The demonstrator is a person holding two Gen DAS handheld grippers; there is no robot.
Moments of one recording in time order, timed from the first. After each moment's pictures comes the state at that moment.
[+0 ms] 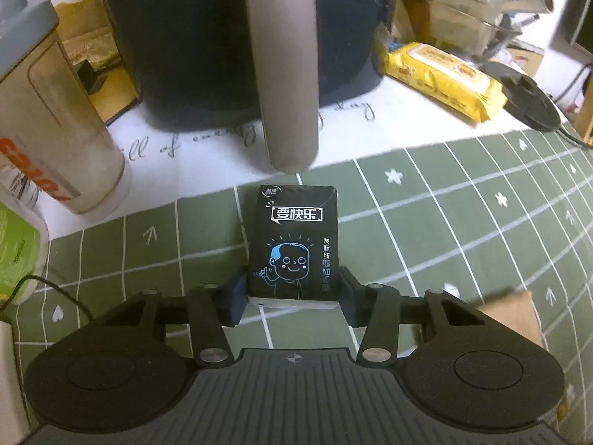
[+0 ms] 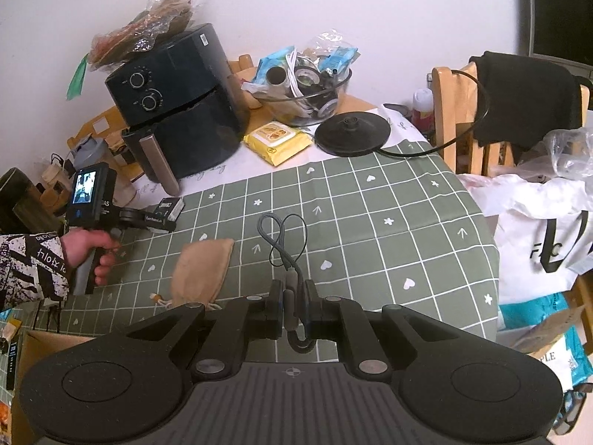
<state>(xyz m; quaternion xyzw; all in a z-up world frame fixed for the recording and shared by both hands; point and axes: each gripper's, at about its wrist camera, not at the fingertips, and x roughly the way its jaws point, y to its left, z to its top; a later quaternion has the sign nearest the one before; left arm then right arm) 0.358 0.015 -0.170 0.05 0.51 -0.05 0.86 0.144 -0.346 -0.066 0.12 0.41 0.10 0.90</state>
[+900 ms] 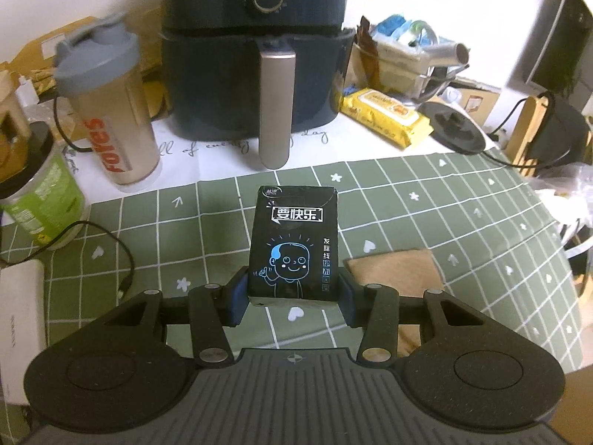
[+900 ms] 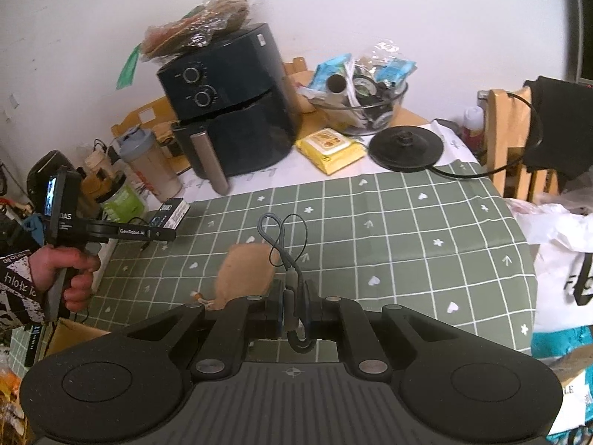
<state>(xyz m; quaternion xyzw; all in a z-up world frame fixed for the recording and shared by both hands) 0.264 0.032 -0.095 0.00 0.46 -0.08 0.88 0.152 -0.323 -0.052 0.11 0.40 0.18 0.89</state>
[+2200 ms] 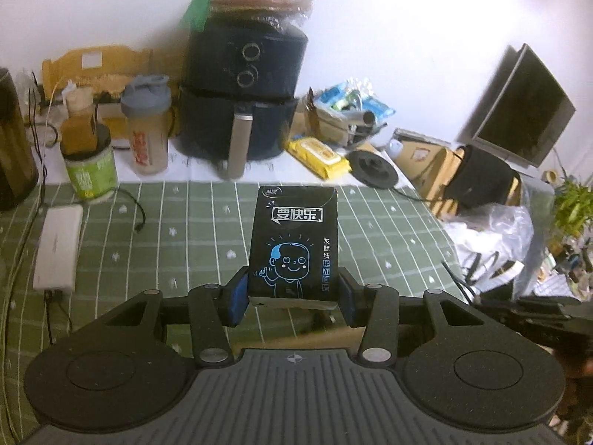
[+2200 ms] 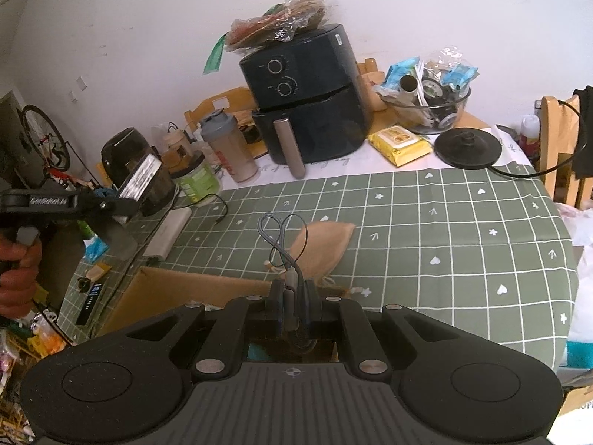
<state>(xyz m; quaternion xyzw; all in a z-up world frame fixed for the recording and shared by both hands) 0.097 0.011 0.025 -0.09 0.41 -0.10 0.90 0.093 -0.317 -0.038 0.11 0.38 0.28 0.88</state>
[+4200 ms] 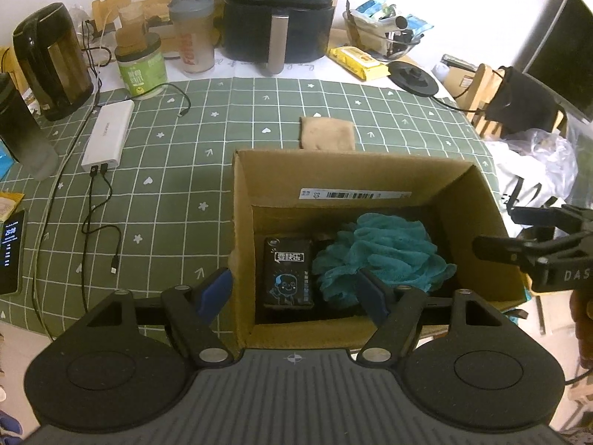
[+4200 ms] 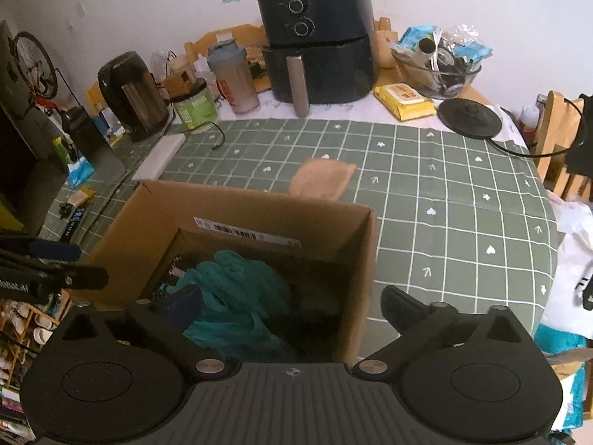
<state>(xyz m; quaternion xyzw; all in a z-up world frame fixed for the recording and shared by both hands) 0.009 -0.035 -0.002 -0.05 0.52 0.00 0.86 0.055 -0.281 -0.041 0.01 0.45 0.26 0.86</state>
